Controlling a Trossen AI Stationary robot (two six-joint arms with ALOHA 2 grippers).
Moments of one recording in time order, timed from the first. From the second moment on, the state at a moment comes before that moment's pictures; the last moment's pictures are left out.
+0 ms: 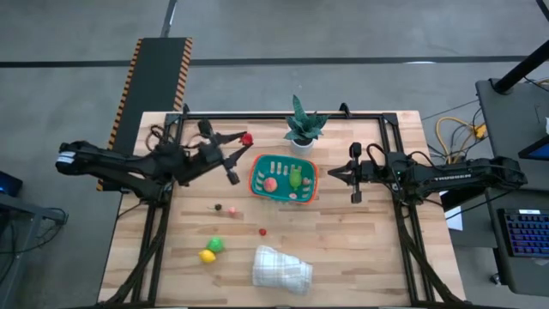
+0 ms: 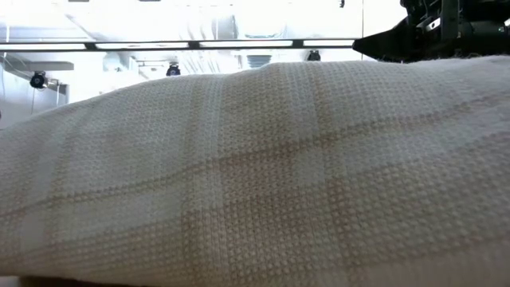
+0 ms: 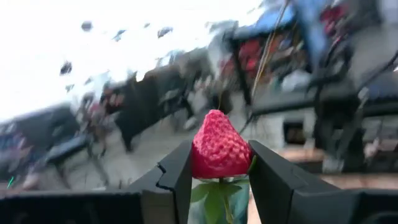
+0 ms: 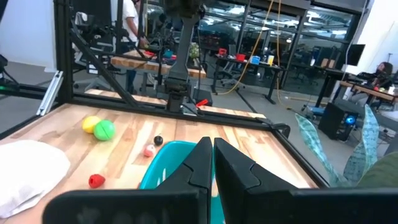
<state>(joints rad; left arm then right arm) -0.11 1.02 0.82 0.45 -0.59 0.47 -0.09 0.86 0.21 0.56 -0.06 -0.17</state>
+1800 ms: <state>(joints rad) -0.13 0.98 0.72 0.60 -0.37 0.61 -0.09 0.86 0.21 0.55 -0.05 -0.17</state>
